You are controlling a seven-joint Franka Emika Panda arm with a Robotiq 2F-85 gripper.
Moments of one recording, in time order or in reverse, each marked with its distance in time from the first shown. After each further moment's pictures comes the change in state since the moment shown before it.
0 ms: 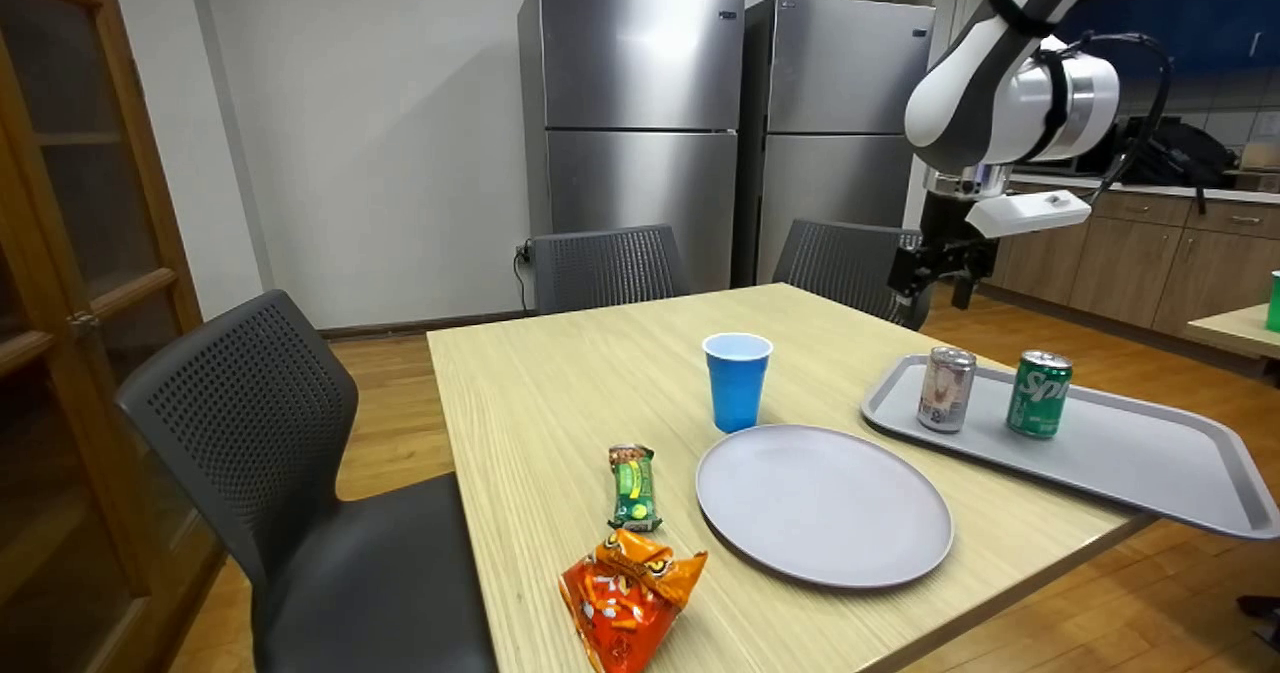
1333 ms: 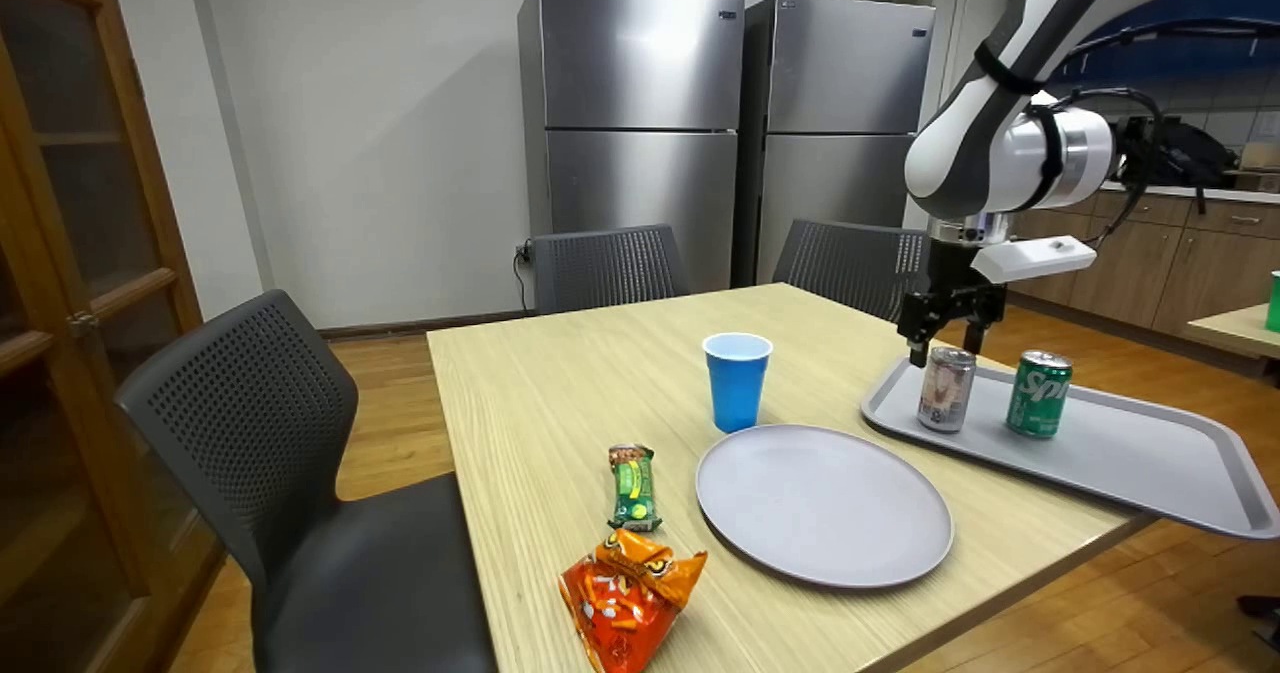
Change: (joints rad) arm -0.001 0.097 -0.018 0.008 0.000 0.000 0.000
